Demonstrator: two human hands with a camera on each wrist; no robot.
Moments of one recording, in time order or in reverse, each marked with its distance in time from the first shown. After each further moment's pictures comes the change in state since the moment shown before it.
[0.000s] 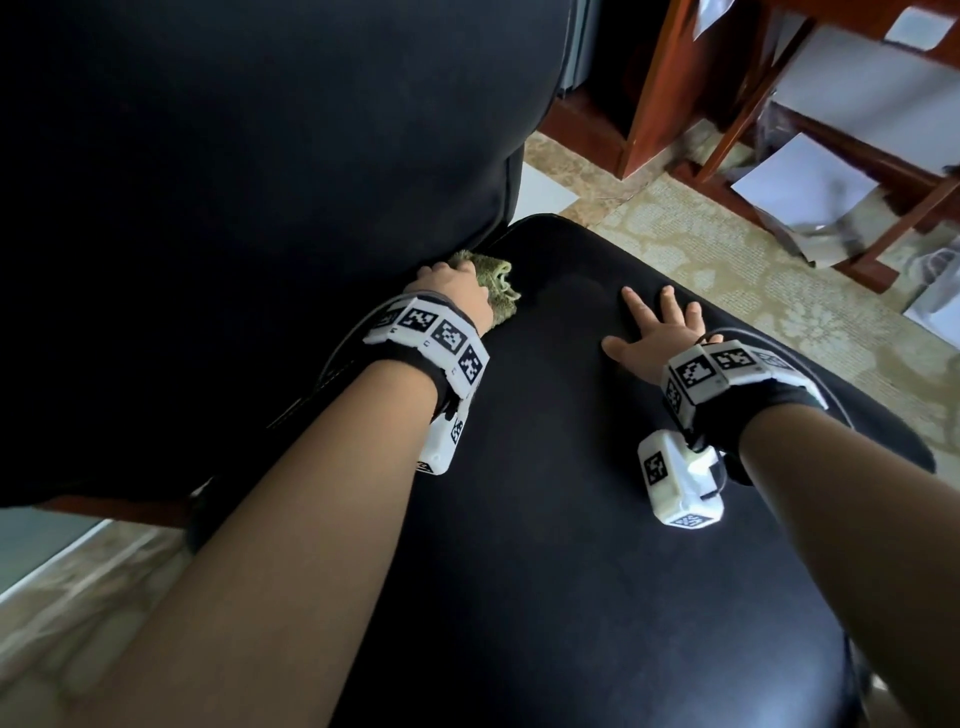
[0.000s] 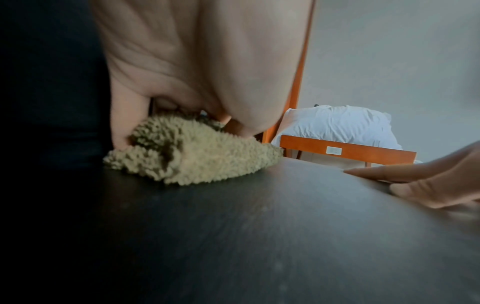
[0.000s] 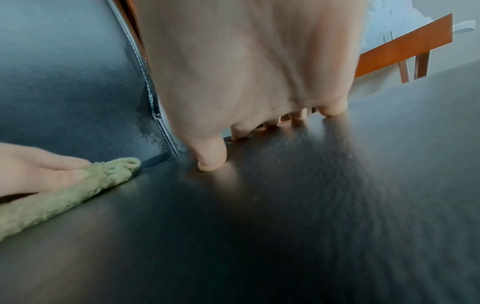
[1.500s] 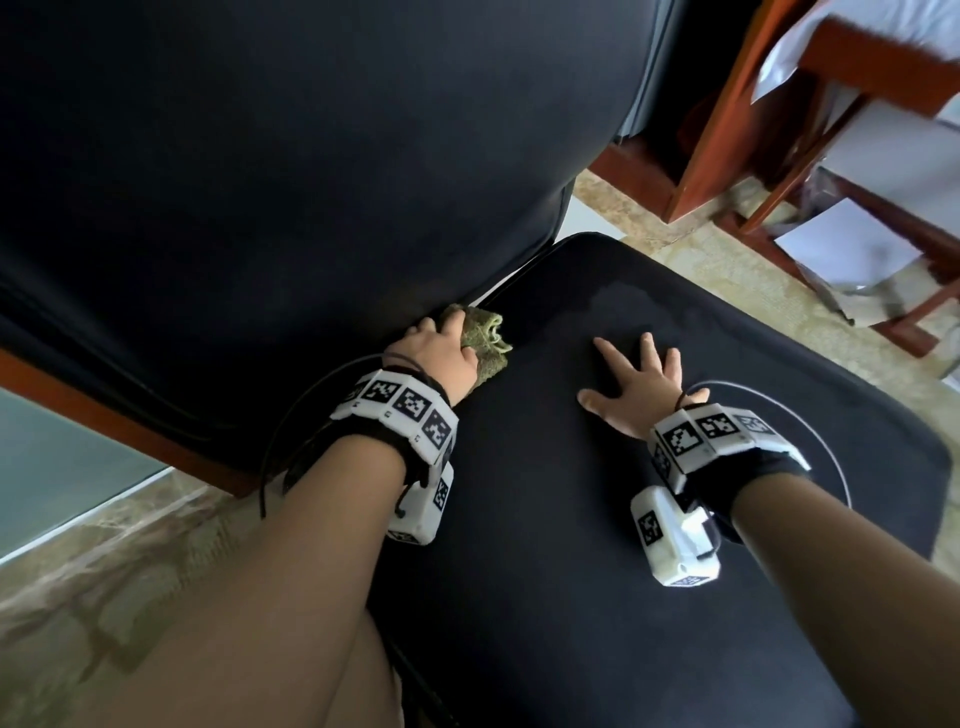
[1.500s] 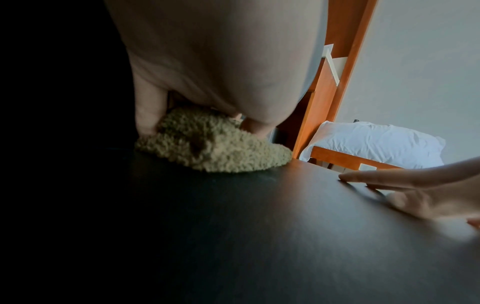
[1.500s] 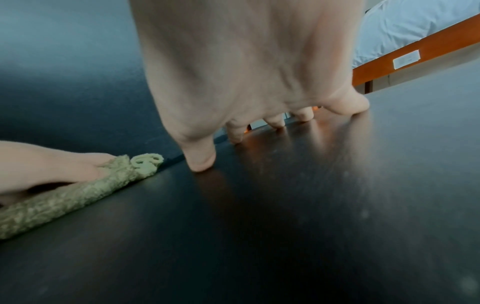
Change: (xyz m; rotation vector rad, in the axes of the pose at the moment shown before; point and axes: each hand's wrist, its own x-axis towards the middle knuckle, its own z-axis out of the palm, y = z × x) left_hand -0.081 -0.084 0.024 -0.119 0.028 -0.109; right_hand -0.070 -0.047 0.036 -0.111 -0.019 -0.174
